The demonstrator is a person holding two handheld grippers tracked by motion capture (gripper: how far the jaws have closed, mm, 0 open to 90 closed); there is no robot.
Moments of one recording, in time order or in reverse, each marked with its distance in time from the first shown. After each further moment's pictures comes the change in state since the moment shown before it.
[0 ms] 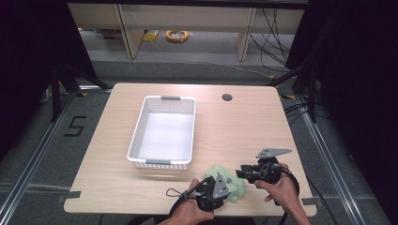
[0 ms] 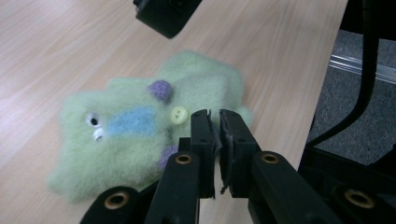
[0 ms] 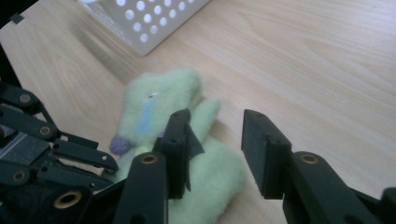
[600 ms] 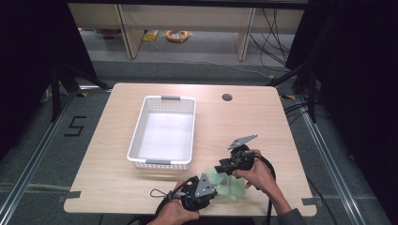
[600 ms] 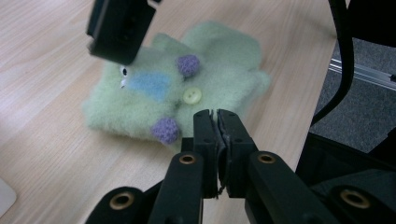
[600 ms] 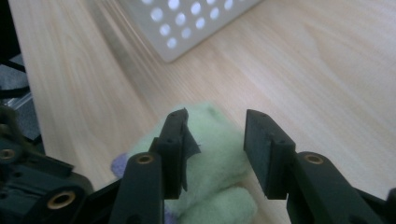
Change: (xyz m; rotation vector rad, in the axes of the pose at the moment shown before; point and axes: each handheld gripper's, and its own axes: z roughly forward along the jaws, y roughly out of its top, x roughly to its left) left arm 0.018 -0.027 -0.019 -0.016 -0.022 -0.053; right arm 0.008 0.047 0.066 0.165 0.094 -0.156
